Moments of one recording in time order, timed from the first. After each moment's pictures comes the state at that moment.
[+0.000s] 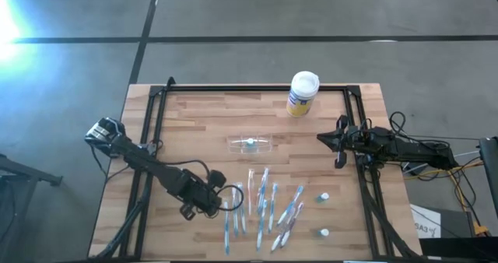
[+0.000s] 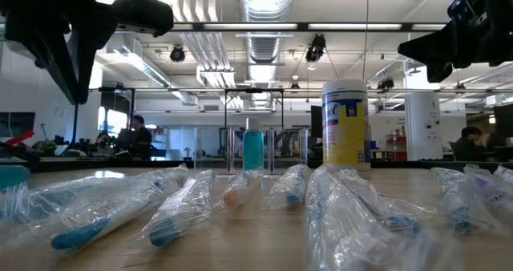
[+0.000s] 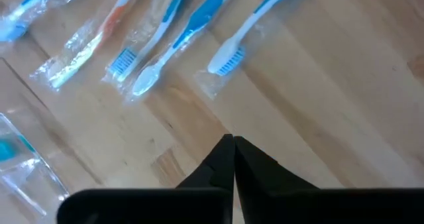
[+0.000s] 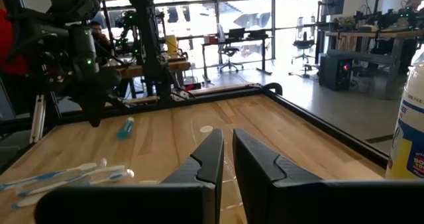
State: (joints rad) left arm -0.53 1.57 1.14 -0.83 -0.14 0.21; right arm -0.06 0.02 0.07 -0.02 0.13 0.11
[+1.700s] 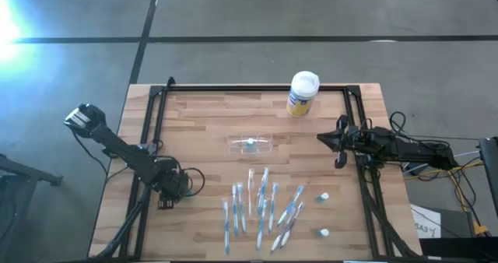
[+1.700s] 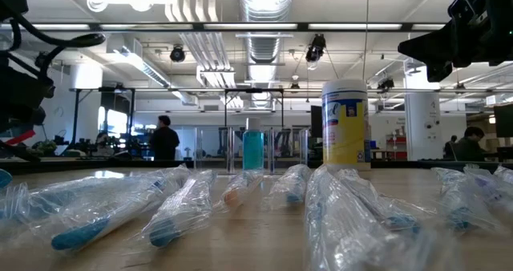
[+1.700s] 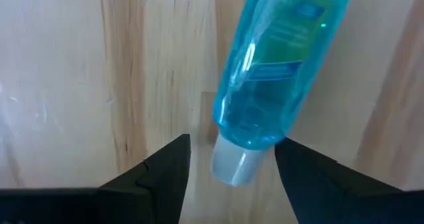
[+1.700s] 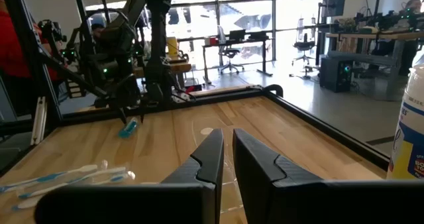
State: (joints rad) left arm -0.62 1.22 0.54 -0.81 0.05 -0.72; right arm -0.06 0.02 0.07 -0.01 0.13 0.11
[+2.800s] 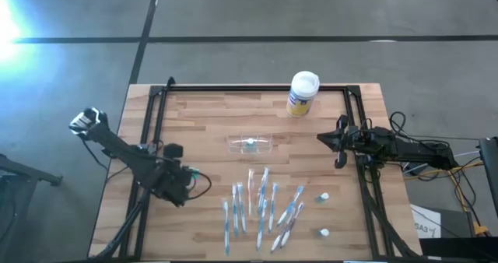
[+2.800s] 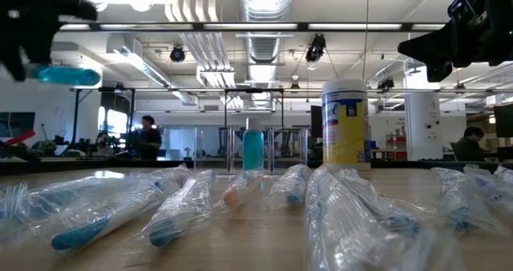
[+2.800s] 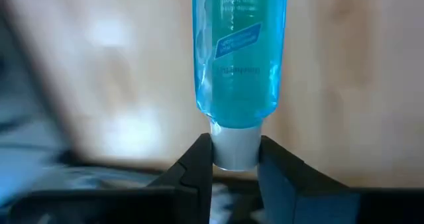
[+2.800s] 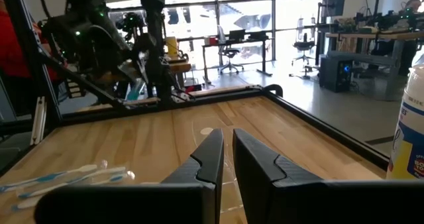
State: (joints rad) left arm -0.62 1.36 1.10 -1.52 -0.37 -0.43; right arm -0.06 0.02 0.07 -0.01 0.13 0.11
